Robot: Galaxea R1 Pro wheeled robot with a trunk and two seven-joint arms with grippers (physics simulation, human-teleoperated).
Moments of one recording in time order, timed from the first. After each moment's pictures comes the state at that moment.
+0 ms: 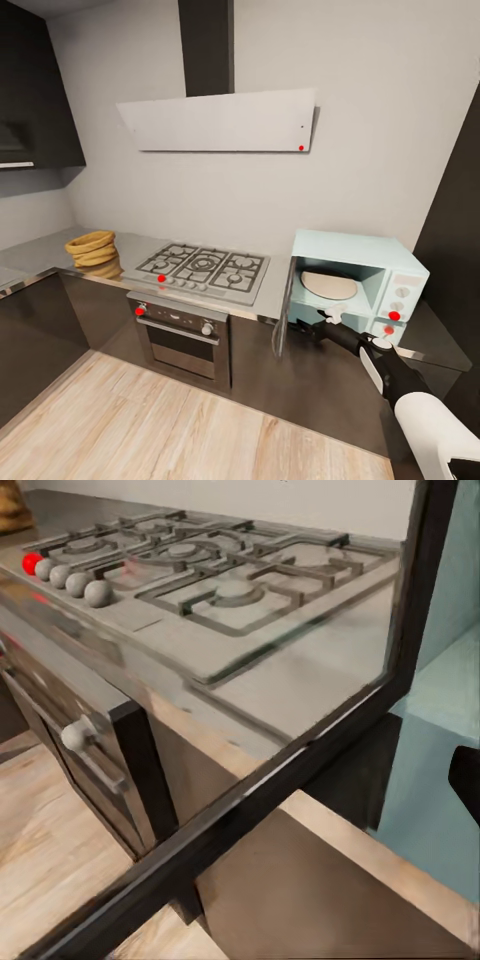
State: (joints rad) left arm -0.21 -0.07 0.02 -0.09 0.00 -0.13 0.00; right arm -0.74 -0.17 -0.08 -0.61 0.00 -0.04 0.69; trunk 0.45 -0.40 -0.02
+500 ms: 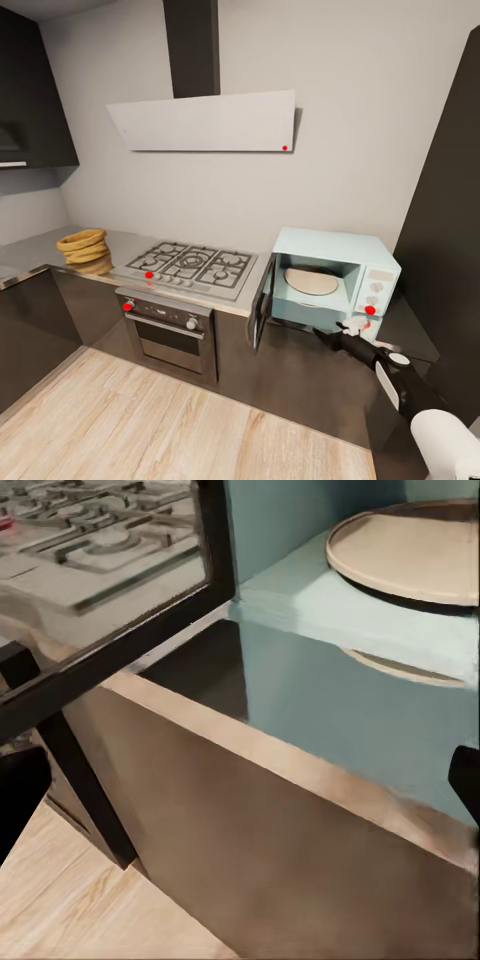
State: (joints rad) left arm -0.22 -0.07 0.02 -0.09 0.01 -0.12 0.00; right arm -0.67 -0.21 -0.15 -0.61 0.01 -0.03 0.62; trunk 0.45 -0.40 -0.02
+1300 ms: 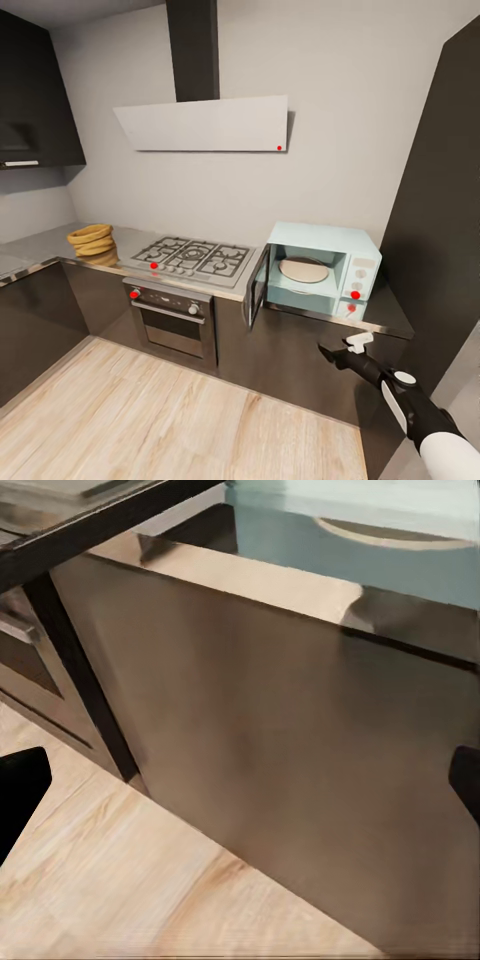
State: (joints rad) left arm -0.22 -0.07 0.03 -0.09 0.01 -0.13 0.00; right arm -0.59 -0.22 -0.16 -0.63 0.02 -0.03 0.59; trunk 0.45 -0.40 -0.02
